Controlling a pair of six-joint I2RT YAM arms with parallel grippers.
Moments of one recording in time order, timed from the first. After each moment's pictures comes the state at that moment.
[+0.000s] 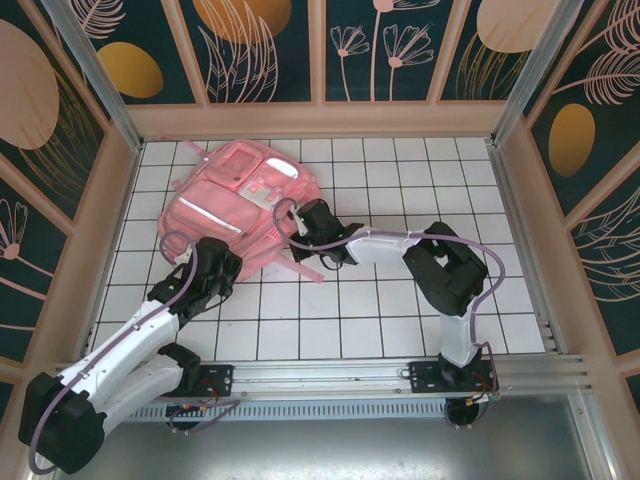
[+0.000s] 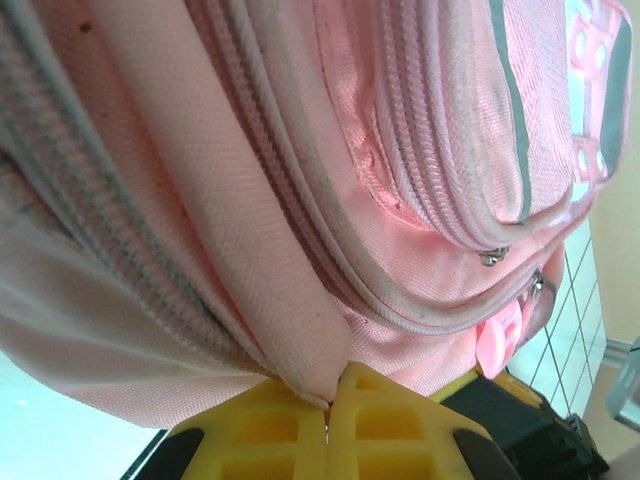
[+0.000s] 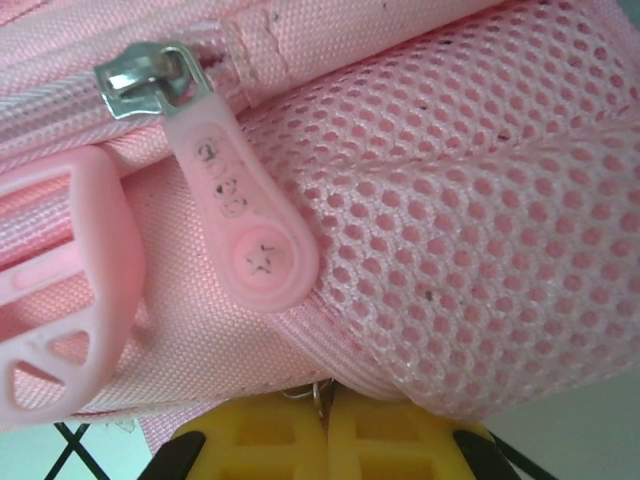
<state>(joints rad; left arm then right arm) -0.49 0.89 0.51 -0.39 -0.16 -1.44 0.83 1.93 1.18 -0.03 -0.08 0.31</state>
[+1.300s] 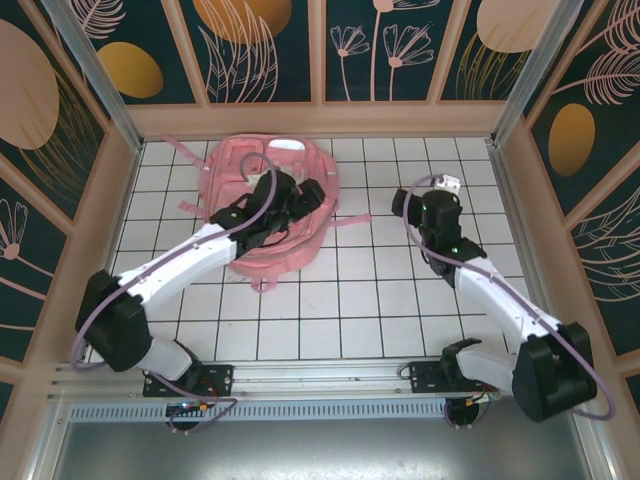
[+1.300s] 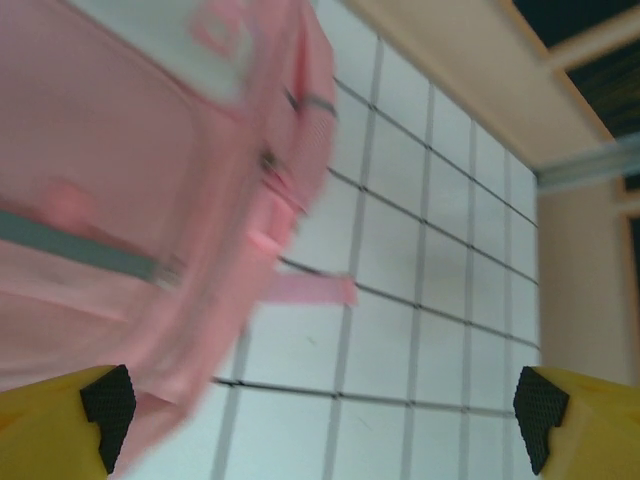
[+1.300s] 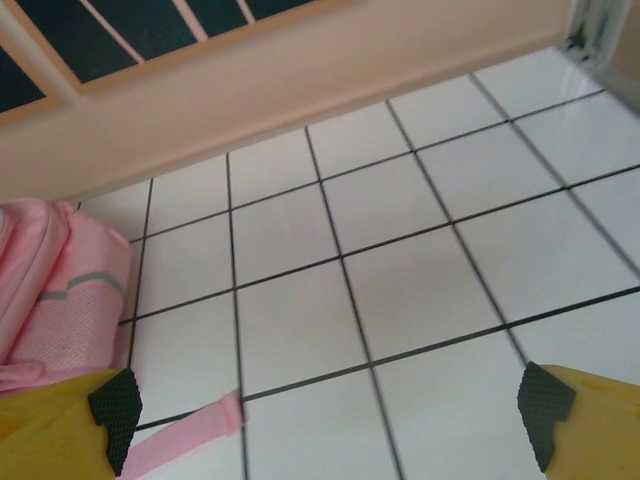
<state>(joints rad) -0.68 1.46 1.18 -0.36 -0.20 -1.05 0.35 1.11 0.68 0.01 0.35 0.40</state>
